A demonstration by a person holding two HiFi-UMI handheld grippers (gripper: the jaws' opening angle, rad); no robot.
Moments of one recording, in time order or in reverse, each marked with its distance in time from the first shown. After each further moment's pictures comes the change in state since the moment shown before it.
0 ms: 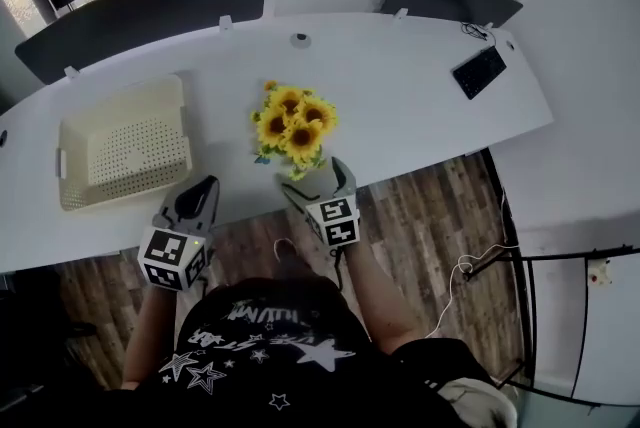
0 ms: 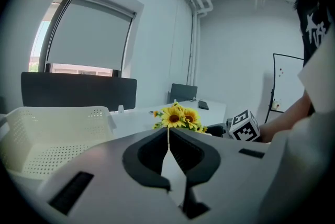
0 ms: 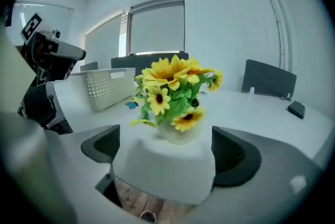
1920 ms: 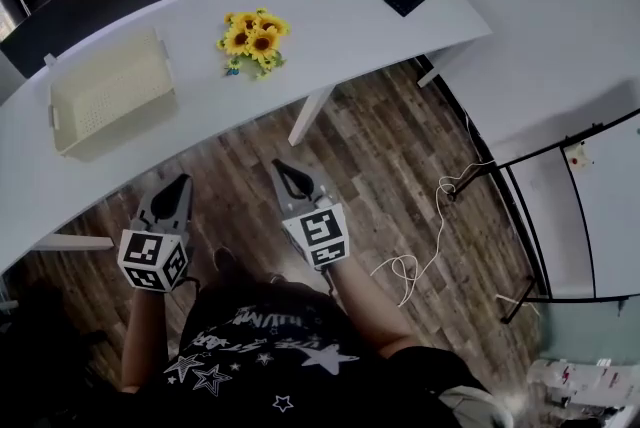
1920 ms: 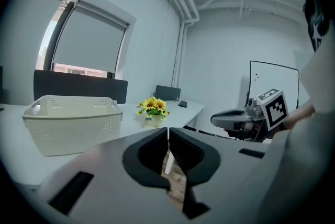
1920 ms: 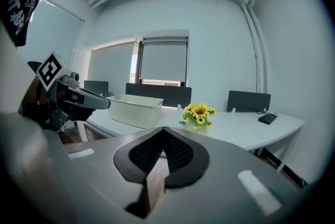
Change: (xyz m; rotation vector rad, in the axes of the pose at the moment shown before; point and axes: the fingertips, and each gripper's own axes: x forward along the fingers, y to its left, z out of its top) left arm -0.190 -0.075 -0.069 0.001 -0.030 -0.128; right arm -0.235 0.194 0.011 0.006 -0.232 -0.121
